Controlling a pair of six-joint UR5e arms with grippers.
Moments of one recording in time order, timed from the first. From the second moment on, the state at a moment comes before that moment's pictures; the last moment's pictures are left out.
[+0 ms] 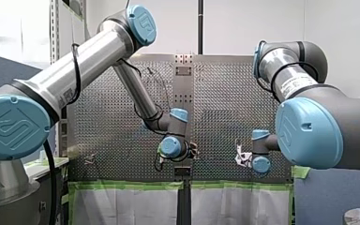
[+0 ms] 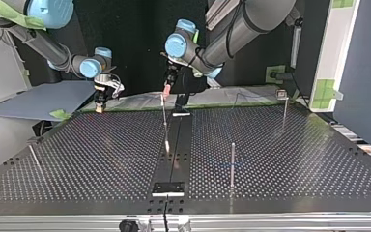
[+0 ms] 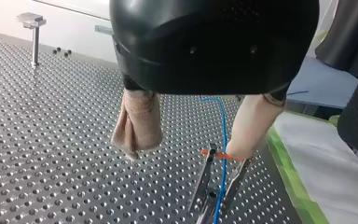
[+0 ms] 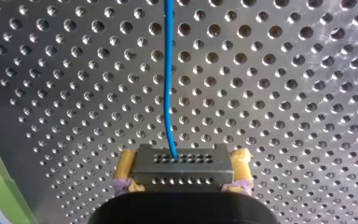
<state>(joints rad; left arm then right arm) -0.67 -2.39 -1.64 -2.49 -1.84 -1.71 1.80 -0.52 1.47 -0.88 1.65 1.56</state>
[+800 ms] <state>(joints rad) -0.64 -2.19 -1.83 -2.51 -2.06 -1.88 1.80 -0.52 1.47 -0.88 1.65 1.56</state>
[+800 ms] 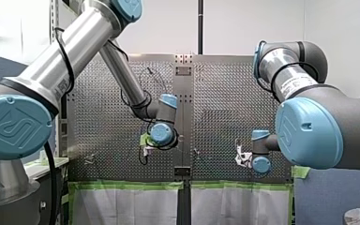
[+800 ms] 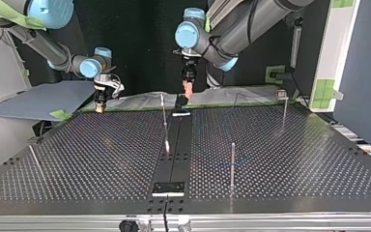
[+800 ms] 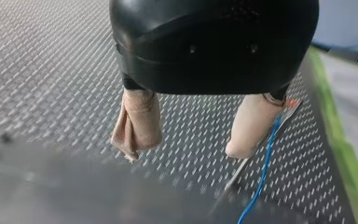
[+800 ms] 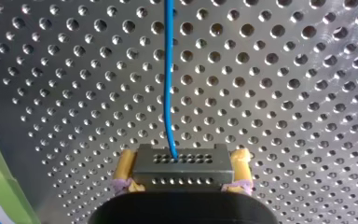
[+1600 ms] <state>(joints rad) -0.50 -1.98 -1.84 -2.58 -2.04 -2.09 1.80 -0.51 1.47 -0.88 1.65 1.56</state>
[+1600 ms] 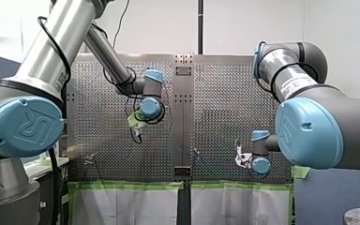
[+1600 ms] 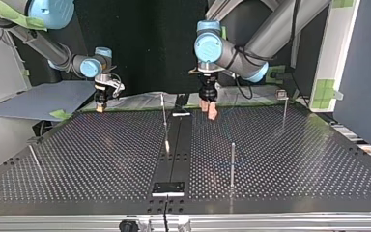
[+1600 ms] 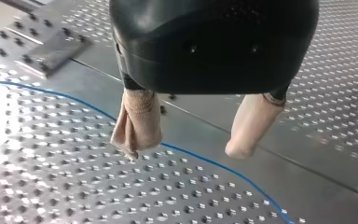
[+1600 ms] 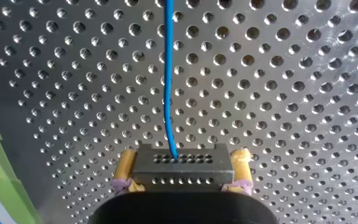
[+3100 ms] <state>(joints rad) -0.31 -1.75 -1.84 -2.40 -1.91 -2.48 1.81 -0.50 1.47 -0.89 1.65 1.56</state>
